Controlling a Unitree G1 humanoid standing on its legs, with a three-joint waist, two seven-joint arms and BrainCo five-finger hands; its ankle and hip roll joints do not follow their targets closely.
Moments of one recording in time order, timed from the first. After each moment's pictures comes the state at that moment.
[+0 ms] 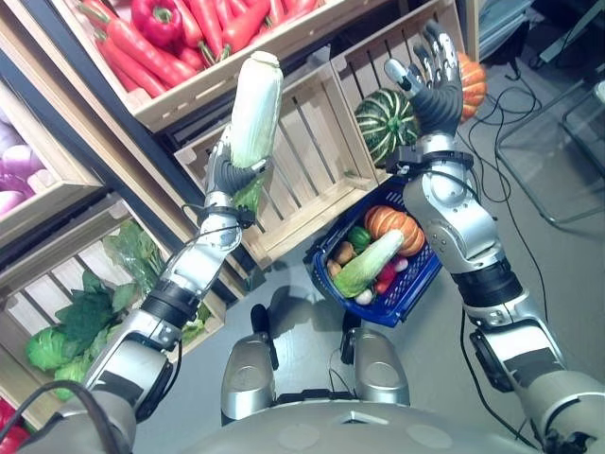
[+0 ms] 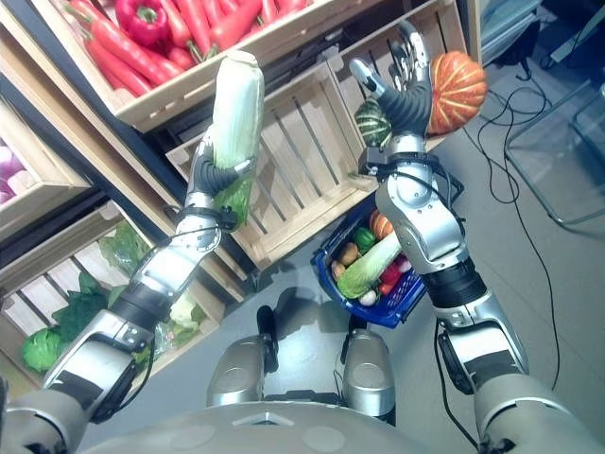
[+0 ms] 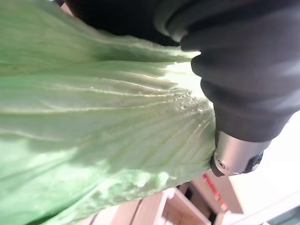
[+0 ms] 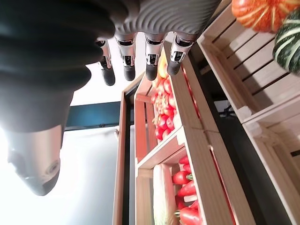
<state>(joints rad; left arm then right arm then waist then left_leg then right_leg) -0.41 0.43 -0.41 0.23 0.00 -0.02 0.56 -0.52 -0.41 0.27 -0.08 0.50 0.05 -0.55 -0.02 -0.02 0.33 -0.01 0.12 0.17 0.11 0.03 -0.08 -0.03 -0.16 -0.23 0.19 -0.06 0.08</state>
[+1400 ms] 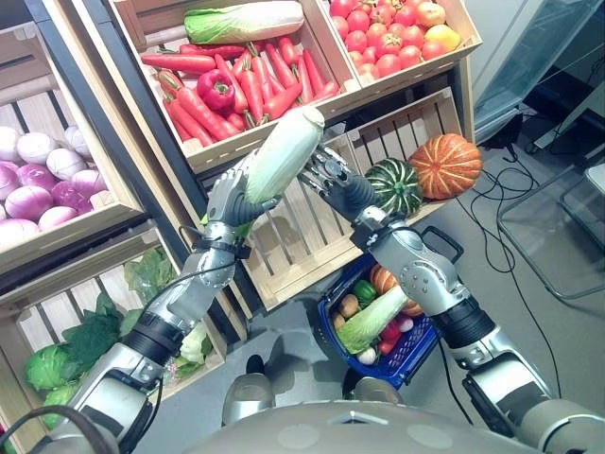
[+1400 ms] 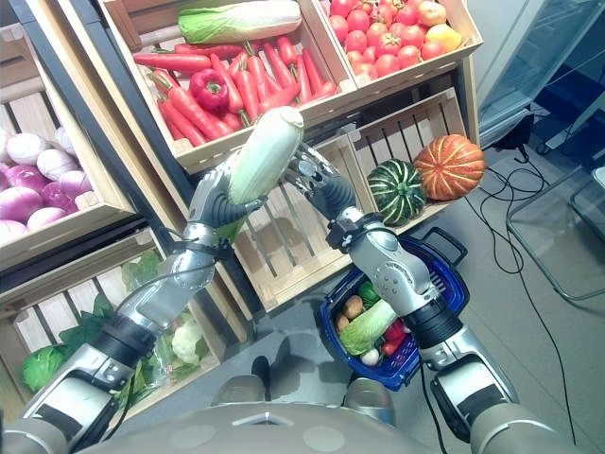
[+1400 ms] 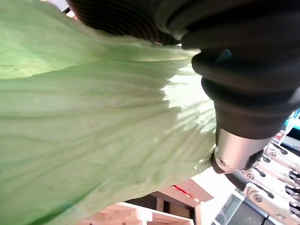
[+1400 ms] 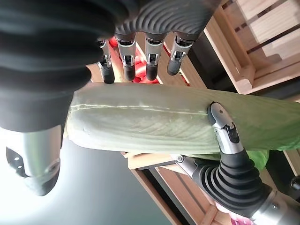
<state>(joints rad) -0.29 0.53 -0.46 0.14 0.41 -0.07 0.49 -0.41 -0.33 0.45 0.00 1.04 0.17 -0.03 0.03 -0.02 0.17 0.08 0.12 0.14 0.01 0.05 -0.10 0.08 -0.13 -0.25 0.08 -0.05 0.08</state>
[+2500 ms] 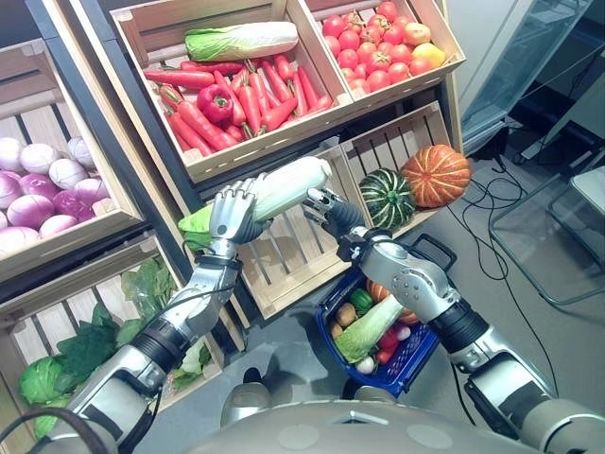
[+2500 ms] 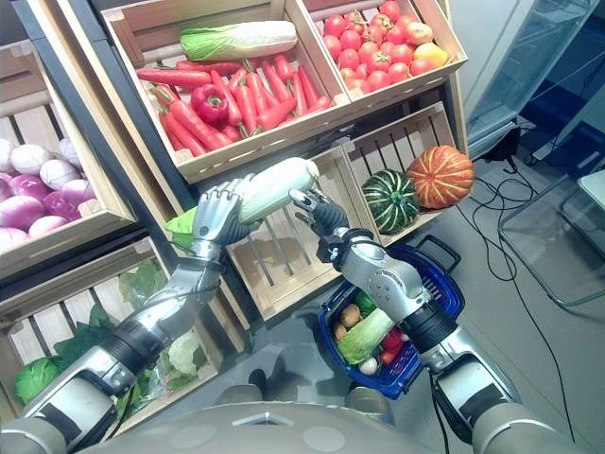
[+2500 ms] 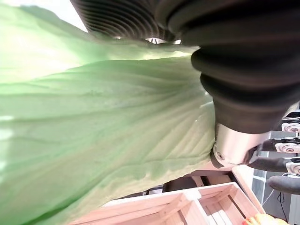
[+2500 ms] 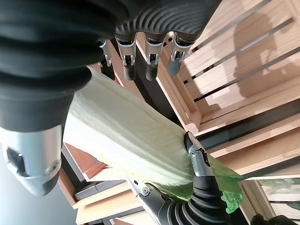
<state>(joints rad) -0.29 0.50 -0.60 0.24 0.75 0.15 0.59 -0.41 -0.34 0.55 0.04 1.08 0.29 -0.30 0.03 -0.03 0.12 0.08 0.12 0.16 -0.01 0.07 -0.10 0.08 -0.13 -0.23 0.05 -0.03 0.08</state>
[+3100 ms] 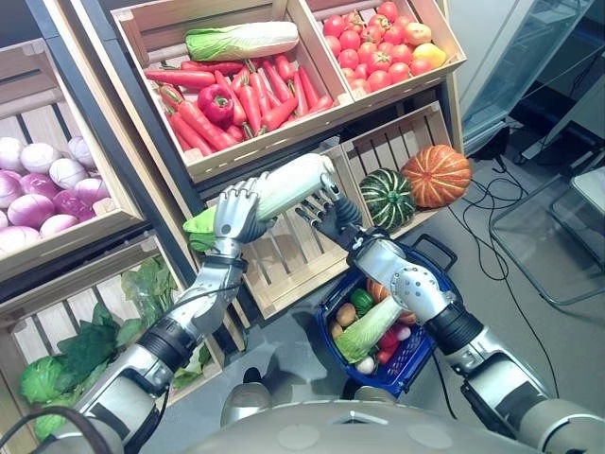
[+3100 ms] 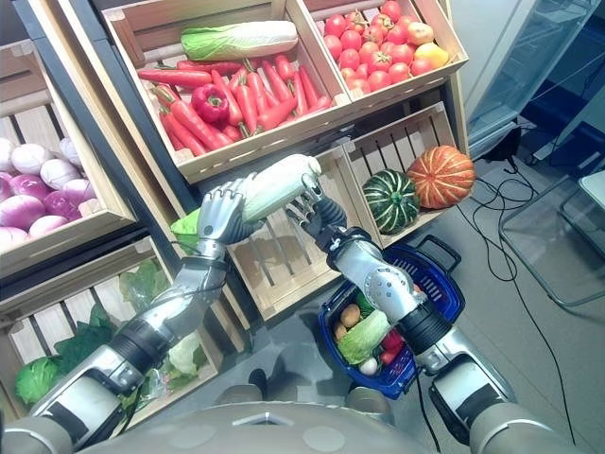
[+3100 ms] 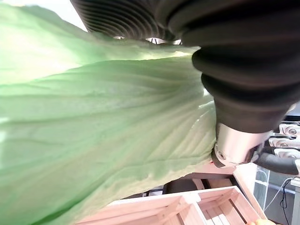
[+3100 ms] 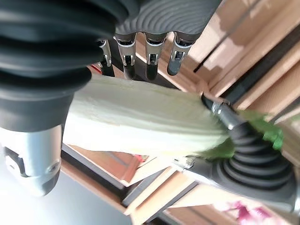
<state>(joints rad) -0.30 0.47 -0.60 0.24 0.75 0.18 0.59 -0.40 -0.30 0.57 0.07 1.45 0.11 -0.35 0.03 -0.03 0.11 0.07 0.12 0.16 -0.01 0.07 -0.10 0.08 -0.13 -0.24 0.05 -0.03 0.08</state>
